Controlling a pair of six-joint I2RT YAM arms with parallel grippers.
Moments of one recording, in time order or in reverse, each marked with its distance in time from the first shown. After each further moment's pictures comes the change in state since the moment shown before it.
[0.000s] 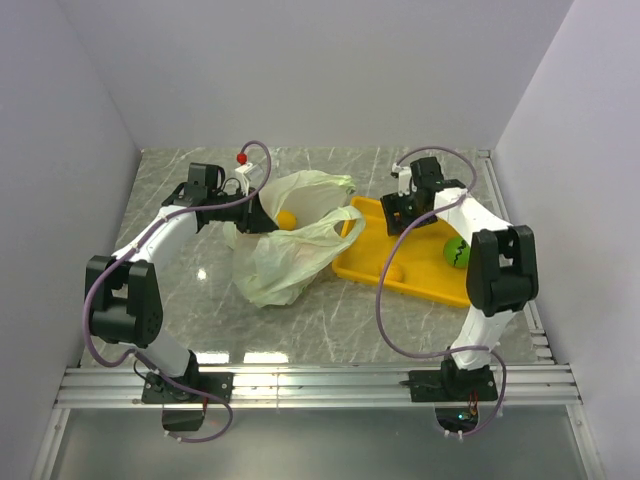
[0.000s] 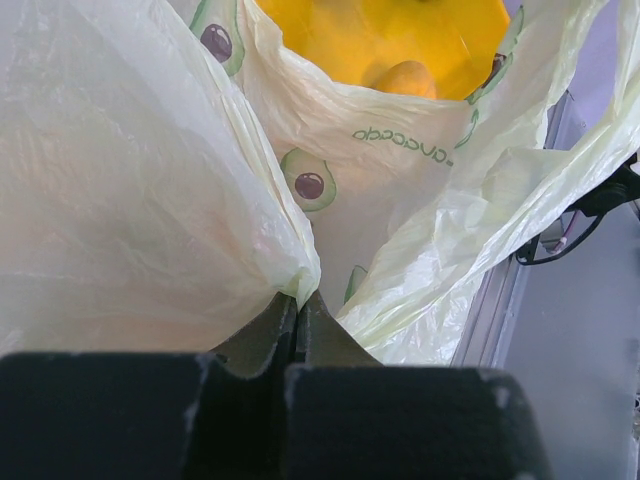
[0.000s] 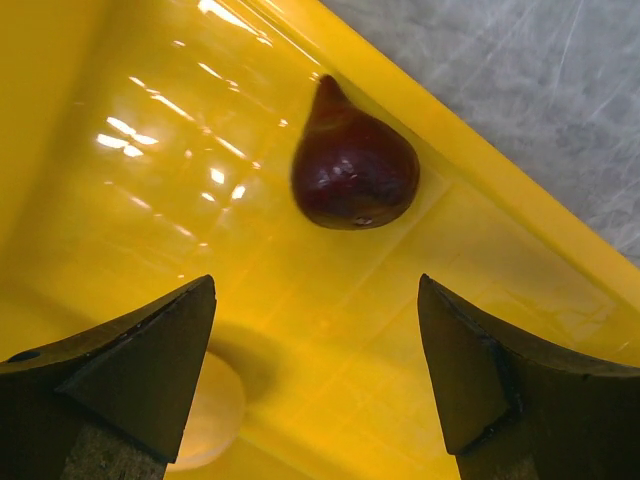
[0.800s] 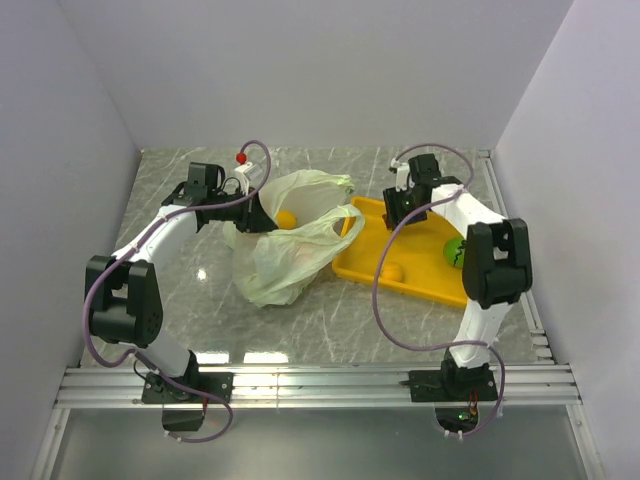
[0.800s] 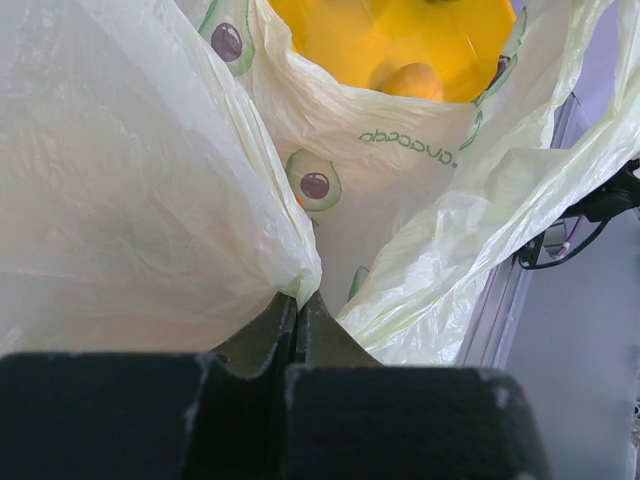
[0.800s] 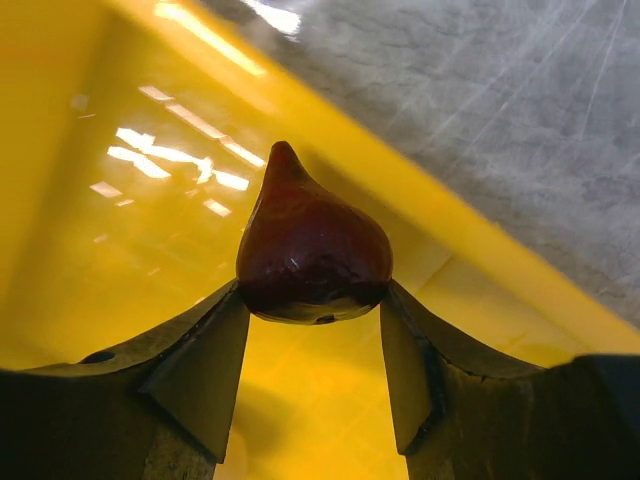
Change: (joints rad) left arm 0.000 0.000 0.006 -0.008 -0.019 -0.008; right arm -0.006 0.112 0.052 0.050 -0.029 0.044
